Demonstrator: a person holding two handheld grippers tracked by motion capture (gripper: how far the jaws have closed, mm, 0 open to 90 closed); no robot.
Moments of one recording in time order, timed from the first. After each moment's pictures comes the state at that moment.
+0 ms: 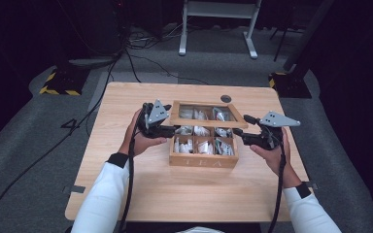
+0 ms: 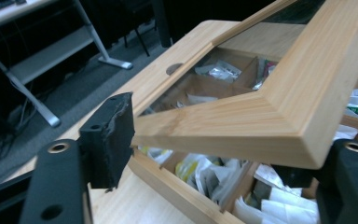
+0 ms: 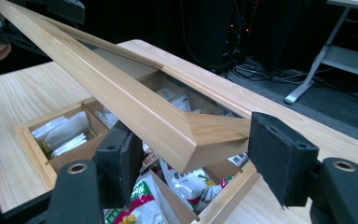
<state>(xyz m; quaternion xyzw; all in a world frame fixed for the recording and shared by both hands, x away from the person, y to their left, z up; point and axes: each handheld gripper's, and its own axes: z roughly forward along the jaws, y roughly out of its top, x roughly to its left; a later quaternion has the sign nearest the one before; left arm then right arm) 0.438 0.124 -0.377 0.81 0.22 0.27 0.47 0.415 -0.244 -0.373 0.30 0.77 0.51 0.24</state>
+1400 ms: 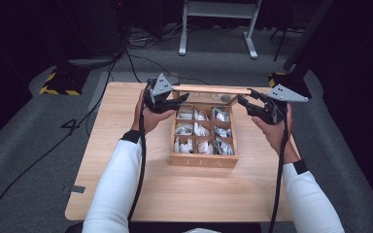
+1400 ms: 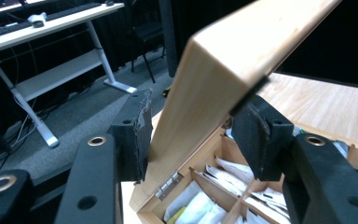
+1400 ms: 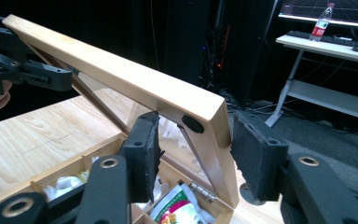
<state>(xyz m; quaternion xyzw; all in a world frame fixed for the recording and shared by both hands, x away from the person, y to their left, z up) 0.498 0.112 -0.345 0.77 0.25 0.27 0.52 0.459 -0.244 -0.324 0.31 0.72 0.54 0.30</state>
